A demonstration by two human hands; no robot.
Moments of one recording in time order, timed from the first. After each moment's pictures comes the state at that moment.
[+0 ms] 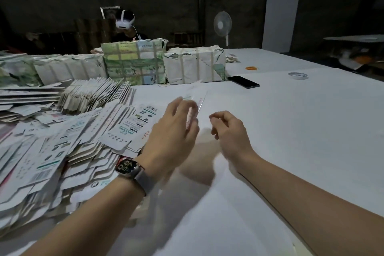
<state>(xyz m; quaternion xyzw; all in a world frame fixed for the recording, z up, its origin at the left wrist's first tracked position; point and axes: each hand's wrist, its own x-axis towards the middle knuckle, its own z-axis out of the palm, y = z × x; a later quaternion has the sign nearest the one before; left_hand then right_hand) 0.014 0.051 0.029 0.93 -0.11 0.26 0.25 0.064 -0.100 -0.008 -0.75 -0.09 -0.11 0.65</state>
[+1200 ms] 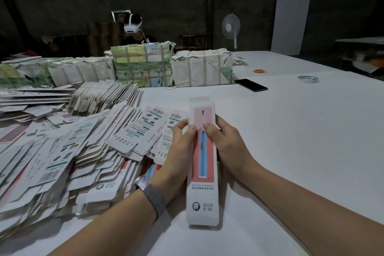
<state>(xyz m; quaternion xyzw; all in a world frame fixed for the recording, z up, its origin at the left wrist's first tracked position) 0.005 0.030 0.001 0.61 -0.01 0.06 0.79 0.045 -0.092 0.000 -0.67 -0.21 0.00 0.71</state>
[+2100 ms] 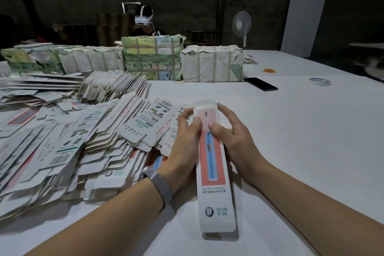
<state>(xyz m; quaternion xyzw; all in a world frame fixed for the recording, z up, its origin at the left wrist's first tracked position) 0.011 0.038 -0.003 0.62 -0.04 0.10 0.78 0.038 -0.091 0.003 -0.66 -0.22 0.06 0.71</state>
